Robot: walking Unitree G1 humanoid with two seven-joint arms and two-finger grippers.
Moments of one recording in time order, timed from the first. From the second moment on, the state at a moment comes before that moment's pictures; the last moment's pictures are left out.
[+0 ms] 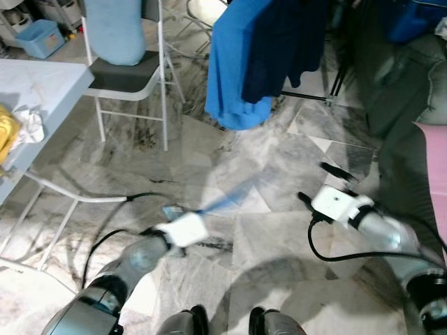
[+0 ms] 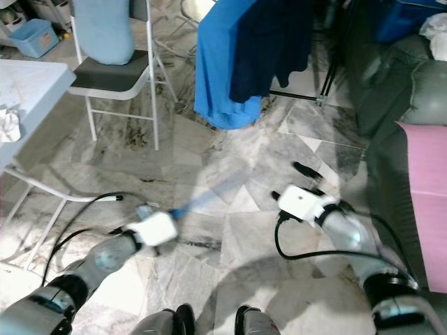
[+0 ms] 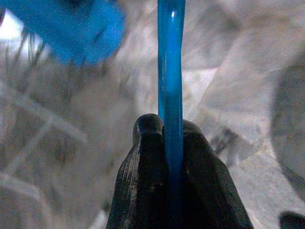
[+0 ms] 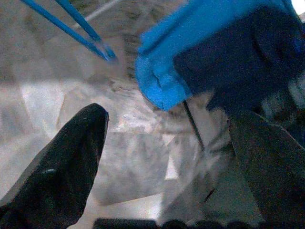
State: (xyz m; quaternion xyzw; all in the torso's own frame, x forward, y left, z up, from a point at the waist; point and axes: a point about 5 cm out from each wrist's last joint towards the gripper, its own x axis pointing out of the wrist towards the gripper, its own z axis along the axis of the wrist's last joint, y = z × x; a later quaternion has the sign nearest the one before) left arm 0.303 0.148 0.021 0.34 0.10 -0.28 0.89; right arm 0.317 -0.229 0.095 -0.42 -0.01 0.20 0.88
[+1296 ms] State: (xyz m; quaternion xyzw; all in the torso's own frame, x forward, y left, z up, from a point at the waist) left arm 0.198 0.202 -0.074 0.05 0.44 0.02 0.90; right arm 0.217 -0.174 -0.067 -0.03 0.42 0.03 0.91
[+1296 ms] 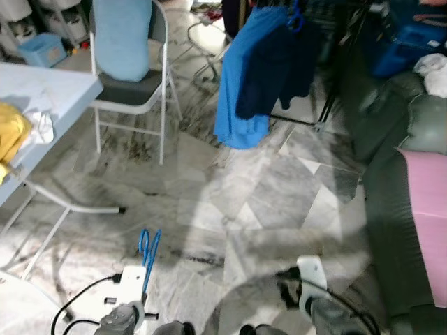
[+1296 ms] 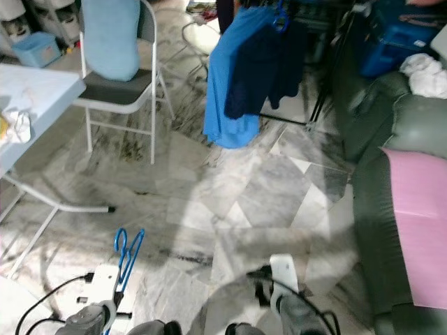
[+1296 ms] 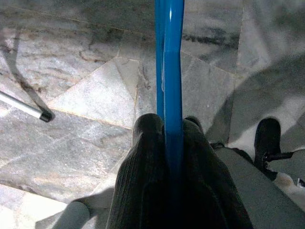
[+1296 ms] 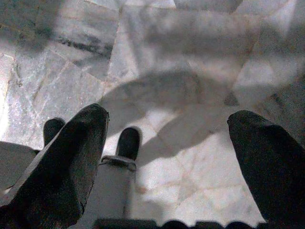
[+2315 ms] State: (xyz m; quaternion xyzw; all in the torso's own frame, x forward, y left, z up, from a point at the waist) left arm 0.215 0.175 -0.070 0.06 0.45 -0.04 0.89; right arm 0.196 -0.187 -0.078 -0.05 0.44 0.01 0.89
